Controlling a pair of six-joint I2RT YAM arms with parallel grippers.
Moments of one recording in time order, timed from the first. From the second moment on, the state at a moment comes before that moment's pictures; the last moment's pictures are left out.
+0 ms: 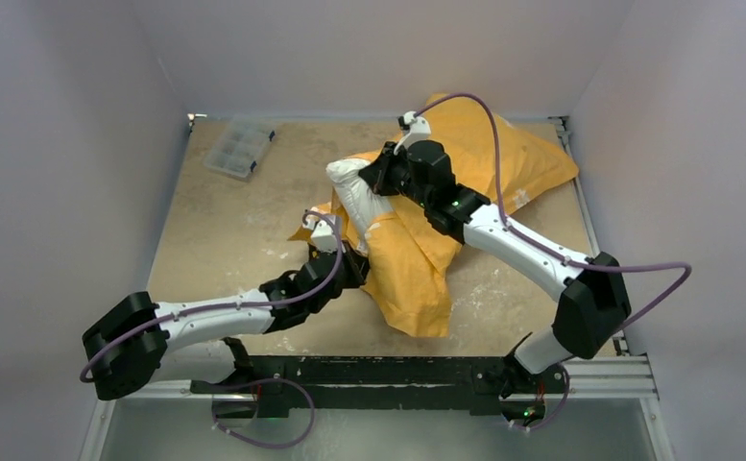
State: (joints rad) left arm -1.01 1.19 0.51 0.28 -0.44 -0.85; right arm 0.70 1.50 1.25 0.02 0.06 0.57
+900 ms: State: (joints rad) left arm -0.76 1.12 0.63 -0.04 -0.35 -0.94; right arm 0.72 1.43 1.22 -0.25 0.28 0.61
